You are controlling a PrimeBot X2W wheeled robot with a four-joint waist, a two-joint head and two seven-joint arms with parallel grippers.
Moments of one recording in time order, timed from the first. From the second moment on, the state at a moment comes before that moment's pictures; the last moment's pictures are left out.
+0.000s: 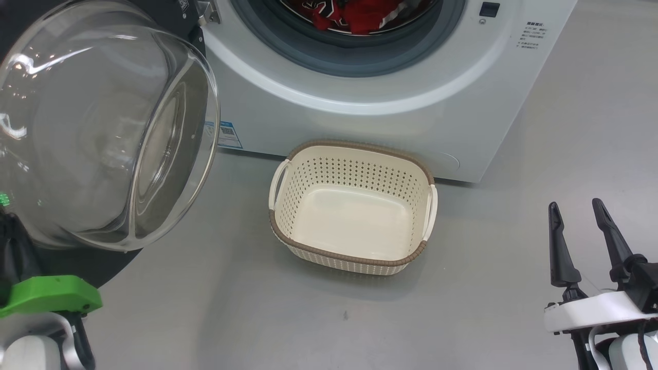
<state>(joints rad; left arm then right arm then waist) -0.16 0.09 0.19 0.24 -0.30 0.12 -0.20 0.05 -0.17 0.04 0.02 0.27 0.01 -0.26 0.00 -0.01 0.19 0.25</state>
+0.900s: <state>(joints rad) -0.02 0.05 -0.08 0.01 -0.26 0.03 -0.24 0.04 -0.14 0.08 0.05 0.27 0.03 -0.26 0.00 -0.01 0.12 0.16</state>
